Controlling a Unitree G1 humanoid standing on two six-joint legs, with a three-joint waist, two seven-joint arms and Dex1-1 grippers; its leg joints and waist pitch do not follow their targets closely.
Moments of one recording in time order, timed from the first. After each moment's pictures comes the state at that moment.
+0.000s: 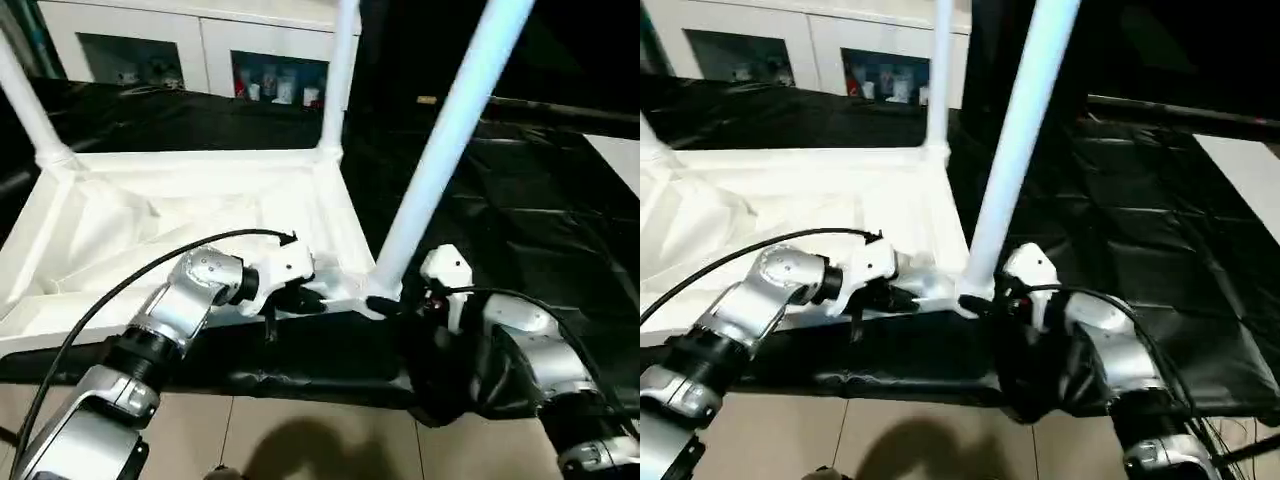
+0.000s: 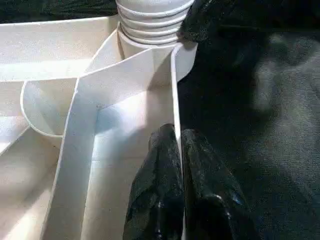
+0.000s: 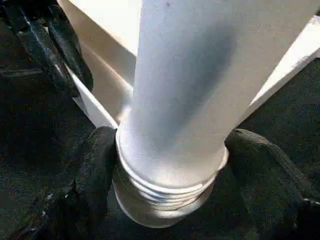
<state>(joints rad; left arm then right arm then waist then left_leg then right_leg) -0.60 0.39 -0.37 0.48 0.06 0.17 -1.17 -0.39 -0.35 0.13 0.51 0.12 -0.05 0.94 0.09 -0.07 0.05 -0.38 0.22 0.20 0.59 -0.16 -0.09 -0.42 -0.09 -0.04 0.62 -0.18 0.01</state>
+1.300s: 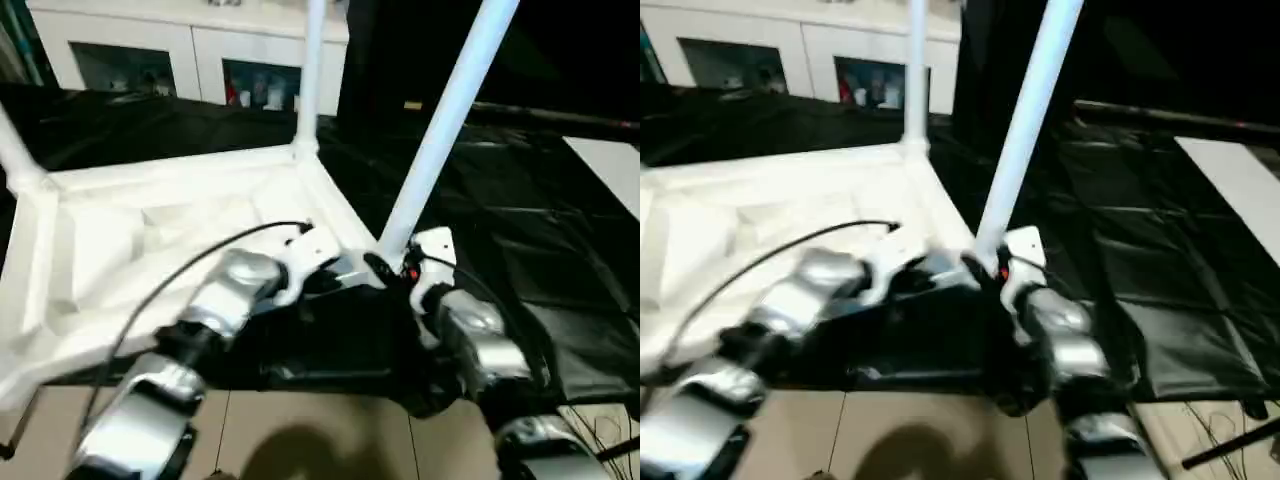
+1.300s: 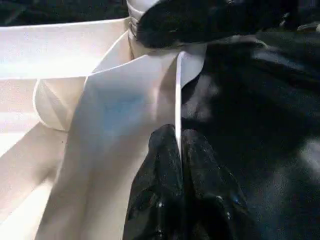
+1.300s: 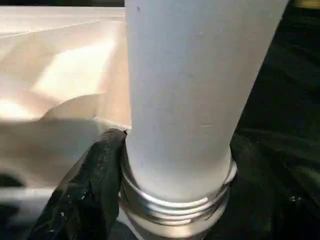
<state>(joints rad) -0.73 0.14 -0.33 0.73 0.15 0.26 -0.75 -0.54 -0.05 -0.04 0.81 0.12 -0.04 0.27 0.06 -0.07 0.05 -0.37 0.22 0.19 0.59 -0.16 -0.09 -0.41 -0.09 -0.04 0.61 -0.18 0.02</state>
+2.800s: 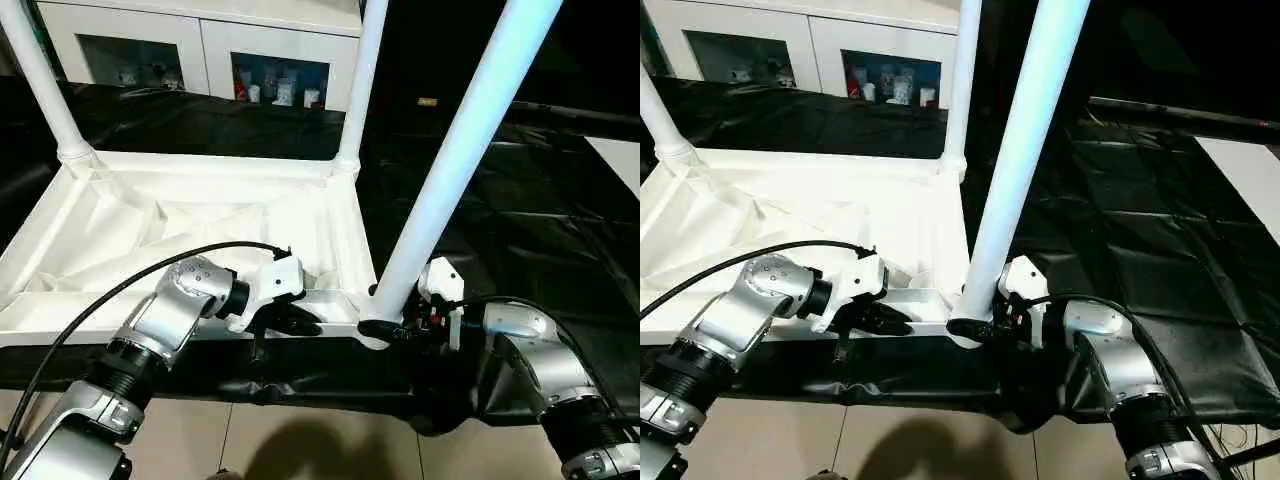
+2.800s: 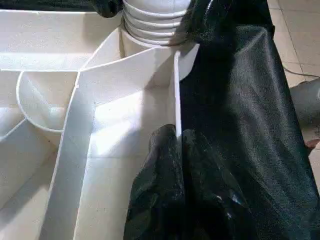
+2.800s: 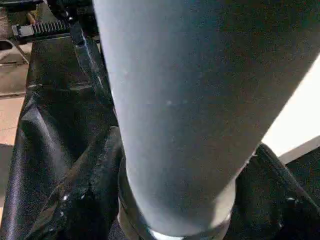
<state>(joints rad) -0.56 0.42 -0.37 0.40 0.02 0.20 -1.29 -0.35 -0.38 0.17 0.45 0.20 0.00 1.12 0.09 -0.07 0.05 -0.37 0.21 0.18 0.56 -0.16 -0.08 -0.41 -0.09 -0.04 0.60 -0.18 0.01</state>
